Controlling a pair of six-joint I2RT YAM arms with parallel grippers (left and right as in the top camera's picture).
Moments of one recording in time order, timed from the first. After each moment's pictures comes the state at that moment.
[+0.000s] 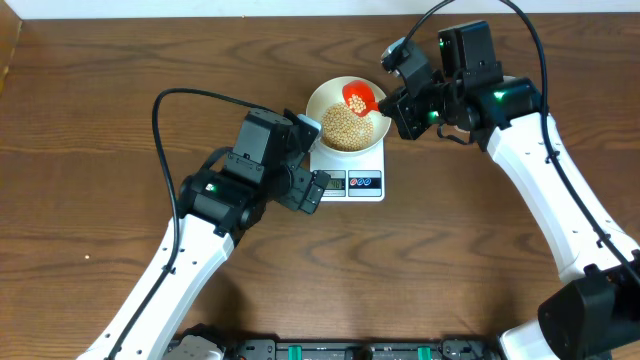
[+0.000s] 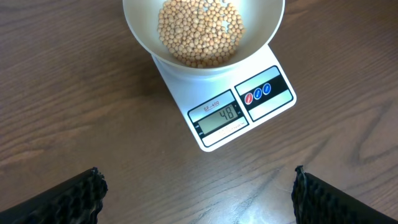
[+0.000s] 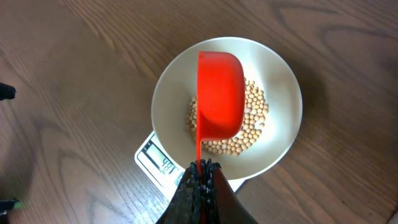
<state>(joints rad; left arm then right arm) -0.45 1.28 1.12 -0.79 0.07 0.07 0.32 1.69 1.54 -0.76 -0.46 -0.22</state>
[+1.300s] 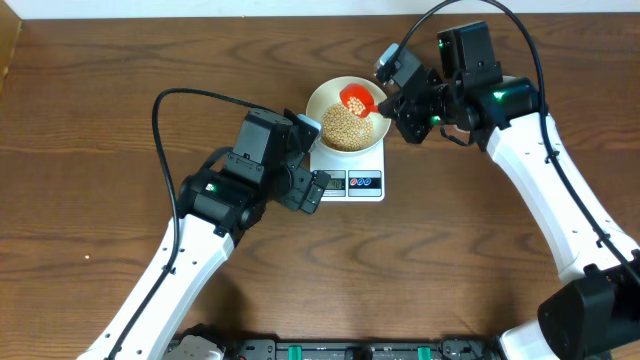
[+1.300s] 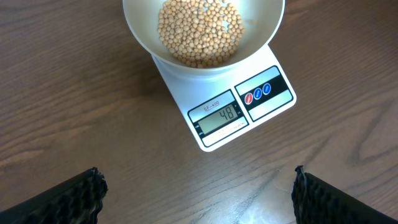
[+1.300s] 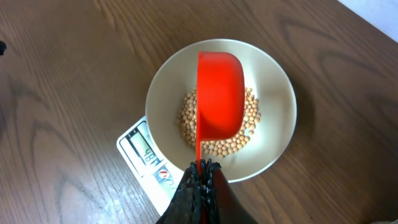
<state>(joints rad) -0.45 1.28 1.12 -0.79 0.07 0.07 0.32 1.69 1.54 -0.77 -0.46 -0.43</state>
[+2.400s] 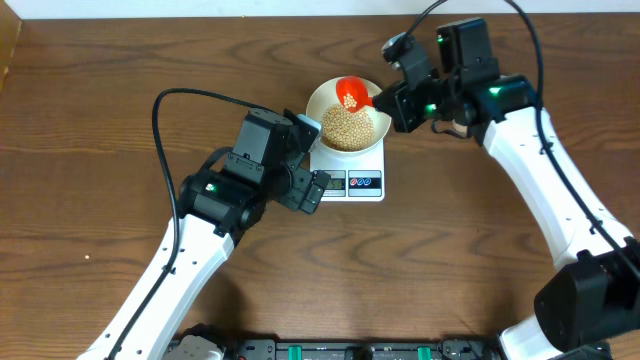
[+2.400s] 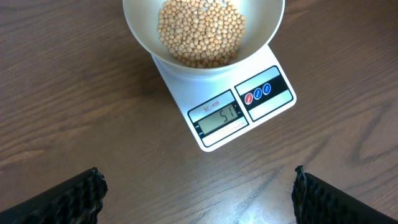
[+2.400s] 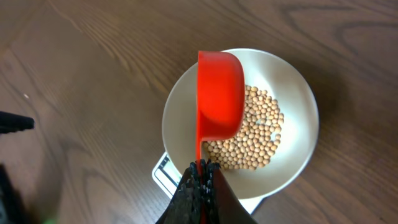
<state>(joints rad) -0.45 1.28 1.12 -0.79 0.07 0.07 0.28 1.73 1.54 -0.69 -0.57 -0.09</state>
